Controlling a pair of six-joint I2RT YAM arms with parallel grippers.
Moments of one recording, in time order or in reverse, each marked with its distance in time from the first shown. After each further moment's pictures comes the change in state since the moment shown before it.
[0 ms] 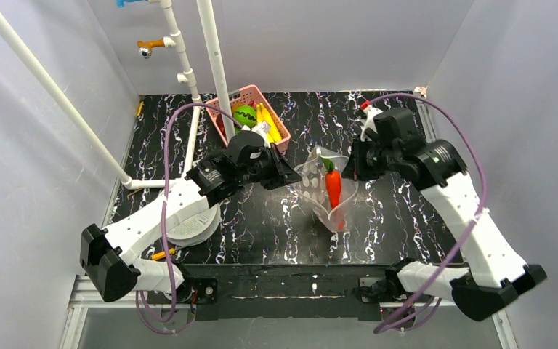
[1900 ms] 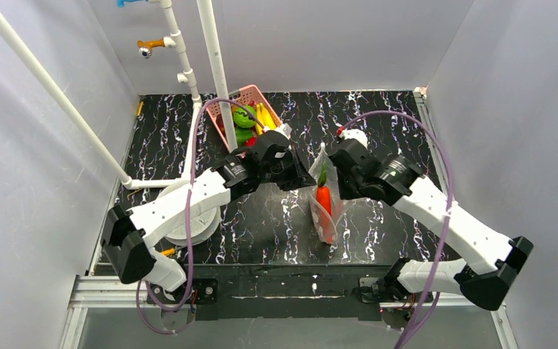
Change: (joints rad) left arm -0.100 0.136 0.106 0.001 -0.051 0.026; right arm 0.319 -0.024 -0.178 0.010 0.546 0.176
